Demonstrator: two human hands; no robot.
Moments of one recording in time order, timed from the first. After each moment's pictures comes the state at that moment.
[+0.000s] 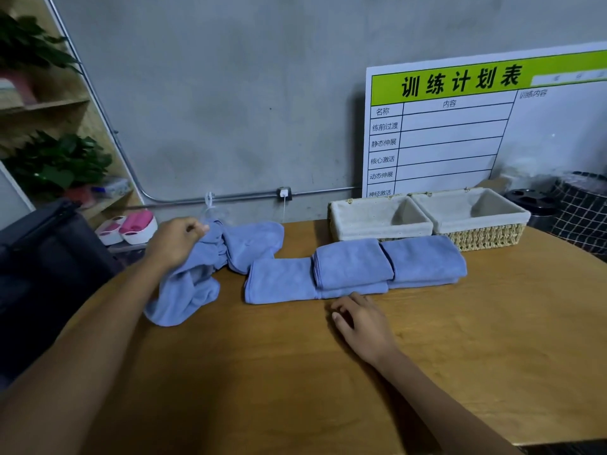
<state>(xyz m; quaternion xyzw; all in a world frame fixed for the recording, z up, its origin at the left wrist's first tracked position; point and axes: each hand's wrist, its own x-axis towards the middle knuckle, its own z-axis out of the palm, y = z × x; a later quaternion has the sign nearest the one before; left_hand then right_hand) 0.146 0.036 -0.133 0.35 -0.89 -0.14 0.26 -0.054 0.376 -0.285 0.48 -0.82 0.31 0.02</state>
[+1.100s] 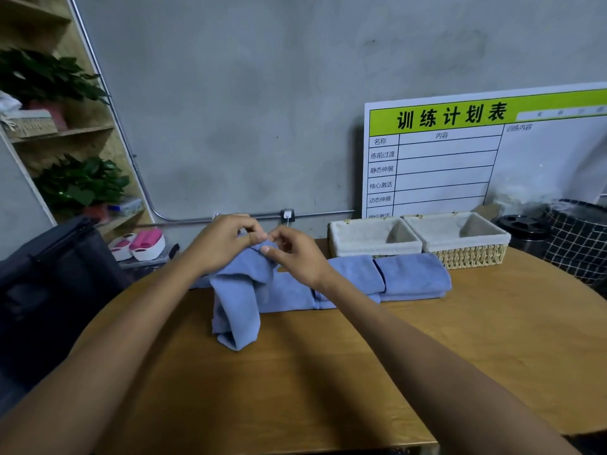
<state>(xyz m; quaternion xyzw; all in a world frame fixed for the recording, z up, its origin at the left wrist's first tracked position) 0.131 0.168 -0.057 0.10 -0.94 -0.19 0.26 -0.008 0.298 -0.113 0.56 -0.61 0.55 -0.10</state>
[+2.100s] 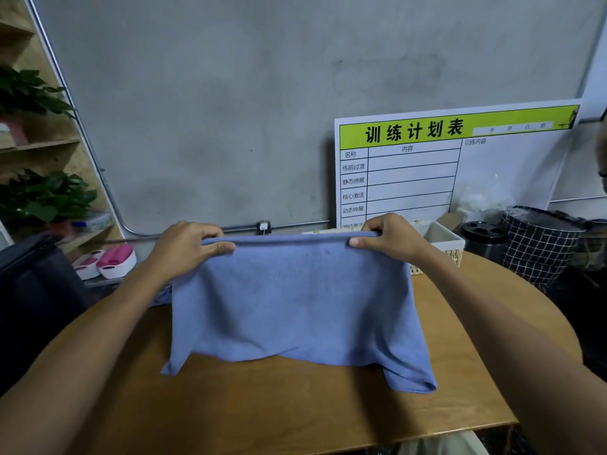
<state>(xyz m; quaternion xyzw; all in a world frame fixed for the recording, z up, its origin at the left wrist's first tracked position) 0.124 0.153 -0.052 0.14 -0.95 -0.04 0.29 -0.176 0.452 -0.076 0.51 -0.77 0.37 0.03</state>
